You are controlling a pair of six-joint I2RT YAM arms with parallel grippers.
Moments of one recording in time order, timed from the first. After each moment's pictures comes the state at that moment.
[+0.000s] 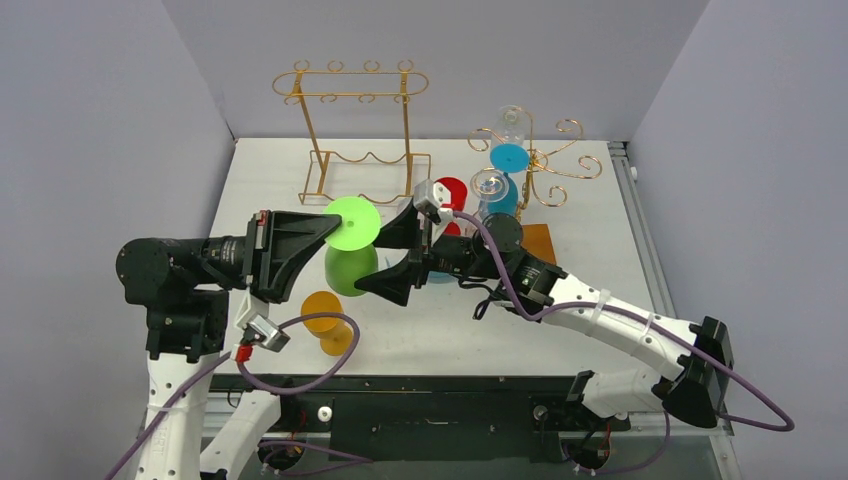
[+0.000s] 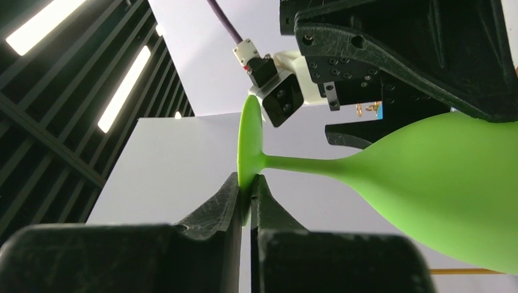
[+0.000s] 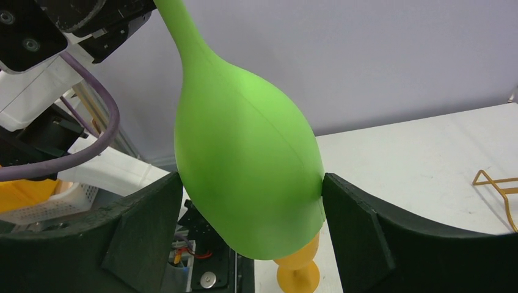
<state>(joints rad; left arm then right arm) -0.11 0.77 1.18 0.15 1.44 1.17 1.01 1.28 1.12 0.34 -0.53 0.28</state>
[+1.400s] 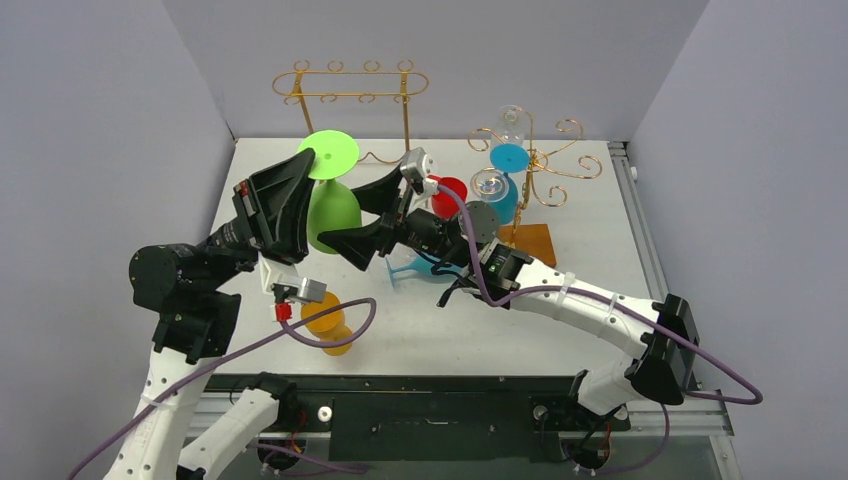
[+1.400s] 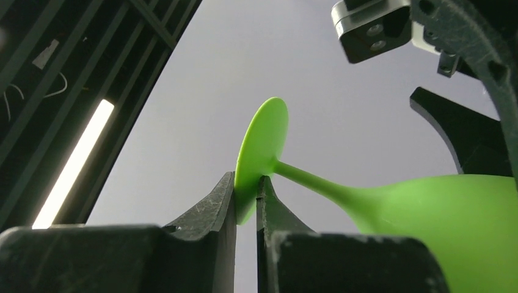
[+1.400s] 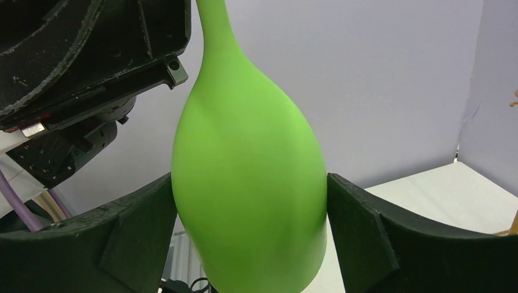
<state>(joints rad) -0.34 0.78 1.14 0.26 0.74 1.18 1.05 1.46 1.29 0.54 -0.29 0.32</state>
